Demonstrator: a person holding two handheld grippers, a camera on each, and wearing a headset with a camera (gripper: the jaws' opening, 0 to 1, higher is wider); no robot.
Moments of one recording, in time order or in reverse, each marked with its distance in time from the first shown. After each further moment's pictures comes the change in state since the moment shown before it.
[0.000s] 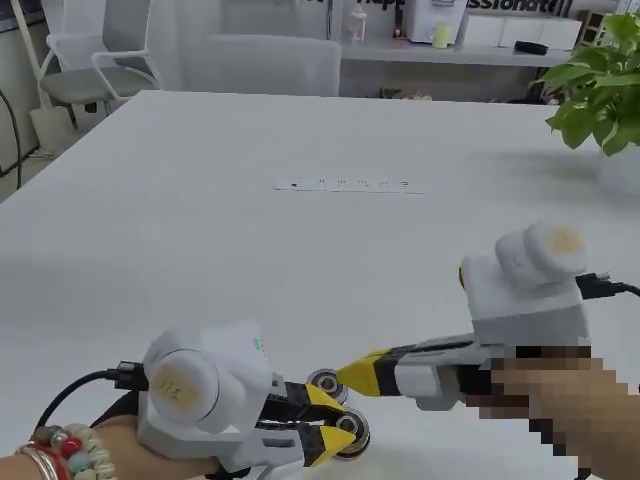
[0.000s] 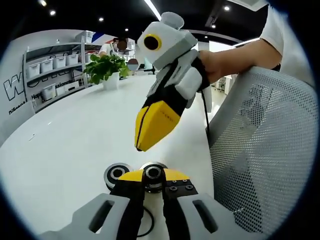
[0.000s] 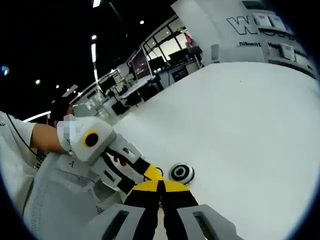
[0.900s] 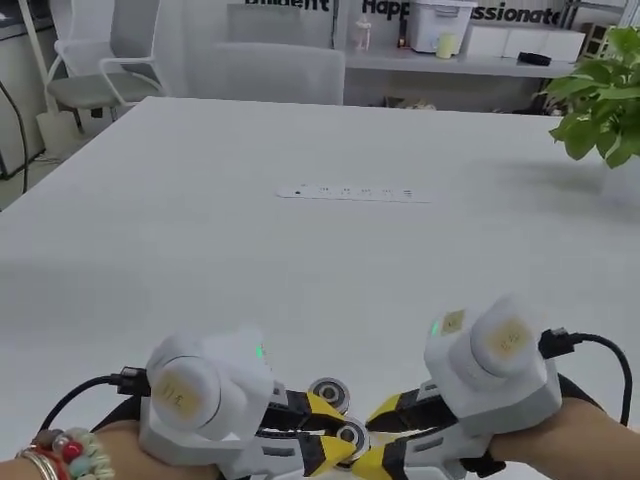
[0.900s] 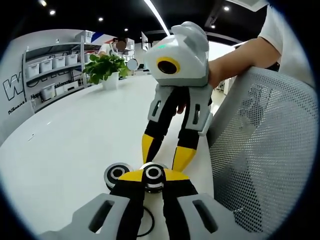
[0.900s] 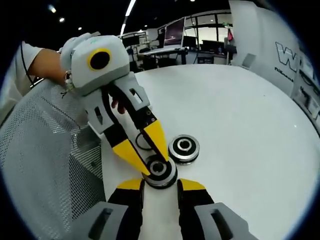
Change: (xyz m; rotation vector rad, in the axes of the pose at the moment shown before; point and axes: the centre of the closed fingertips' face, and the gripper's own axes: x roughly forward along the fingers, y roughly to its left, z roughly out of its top) left arm 0.003 0.001 0.000 0.000 0.001 -0.008; right arm 0.017 -0.005 -0.043 -0.403 0.196 -0.003
